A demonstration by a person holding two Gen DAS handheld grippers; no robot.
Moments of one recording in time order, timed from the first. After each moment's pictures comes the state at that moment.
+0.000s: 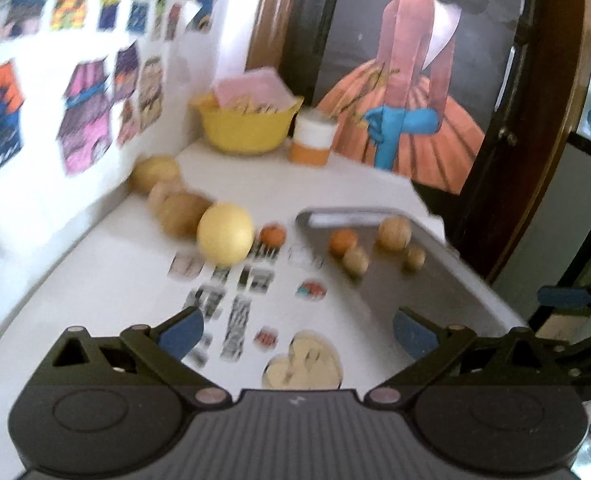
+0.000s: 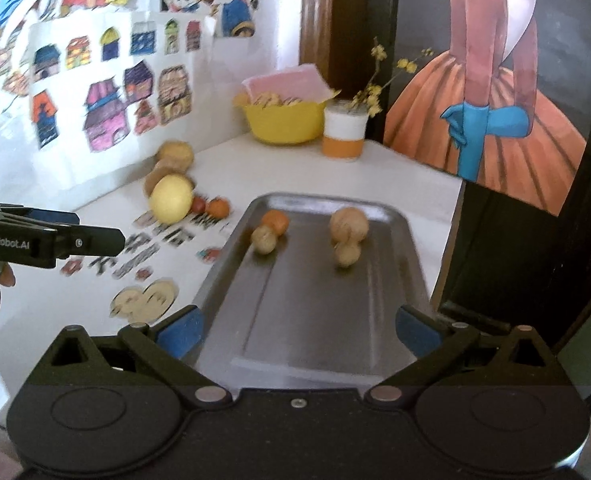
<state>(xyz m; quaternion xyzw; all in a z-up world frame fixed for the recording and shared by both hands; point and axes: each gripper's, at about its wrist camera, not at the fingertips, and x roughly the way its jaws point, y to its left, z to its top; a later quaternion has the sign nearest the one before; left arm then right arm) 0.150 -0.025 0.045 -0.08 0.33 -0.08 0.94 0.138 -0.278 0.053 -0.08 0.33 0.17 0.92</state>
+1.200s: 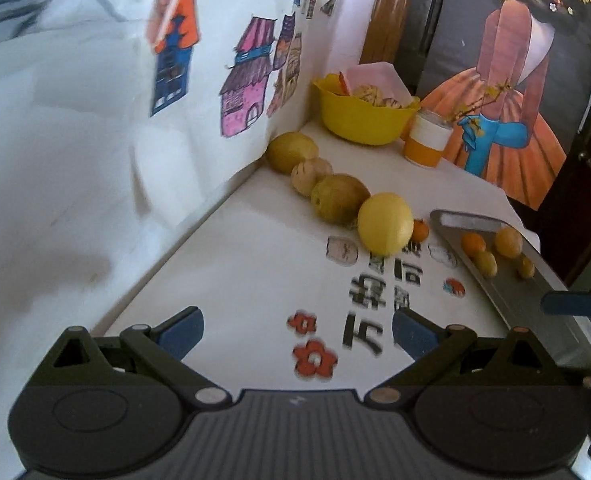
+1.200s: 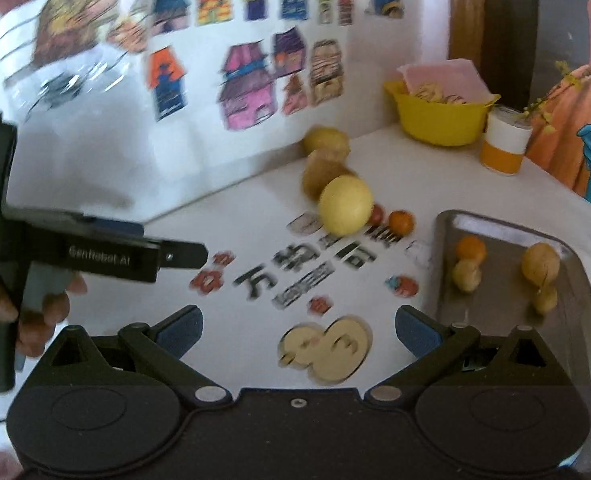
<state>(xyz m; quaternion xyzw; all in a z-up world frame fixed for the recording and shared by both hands) 0.159 0.073 0.028 -0.11 0.34 0.02 0.93 0.178 -0.151 0.051 -0.08 0.34 0.30 0.88</state>
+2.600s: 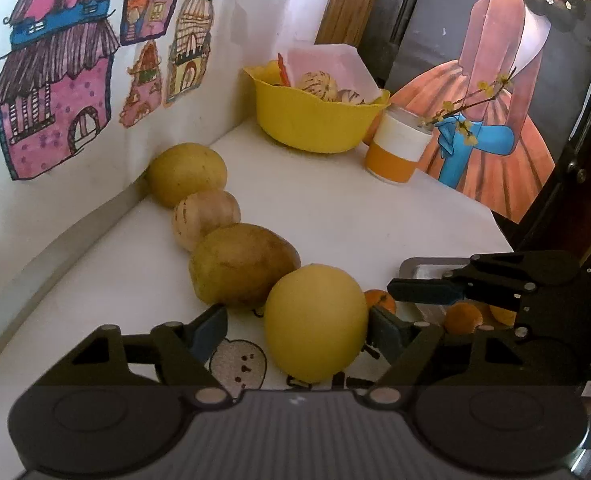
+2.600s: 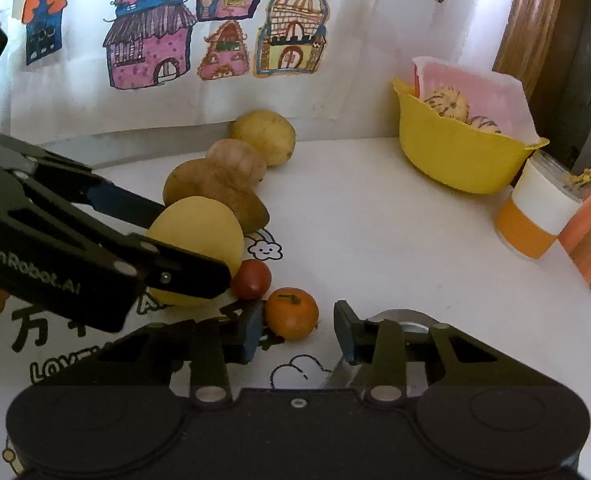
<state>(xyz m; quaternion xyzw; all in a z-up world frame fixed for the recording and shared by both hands) 0.302 0.025 -0.002 -0.13 0.34 -0.03 0.93 0.348 -0.130 -0.015 -0.22 0.31 0.36 0.85</state>
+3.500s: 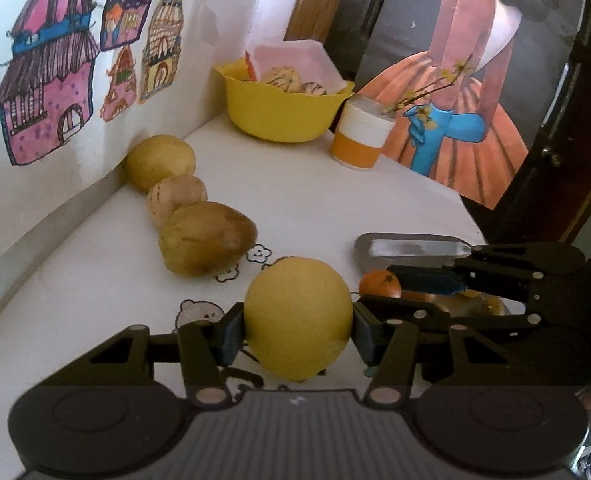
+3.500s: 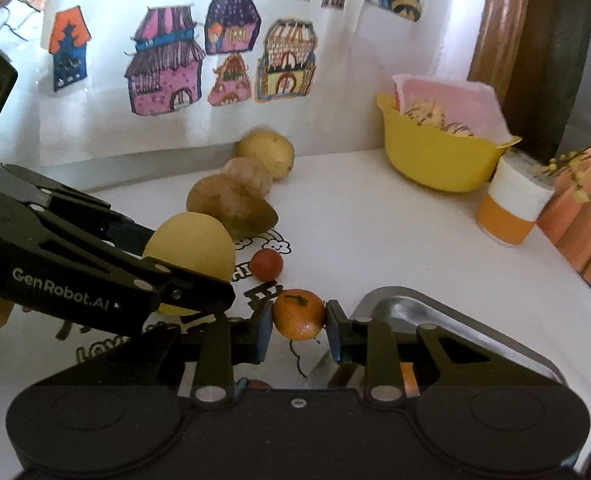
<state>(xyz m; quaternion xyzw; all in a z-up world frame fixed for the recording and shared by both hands) 0.268 0.008 0.009 -0.12 0.34 -0.07 0.93 0.301 -0.160 0.008 -0.19 0.28 0.34 0.87</state>
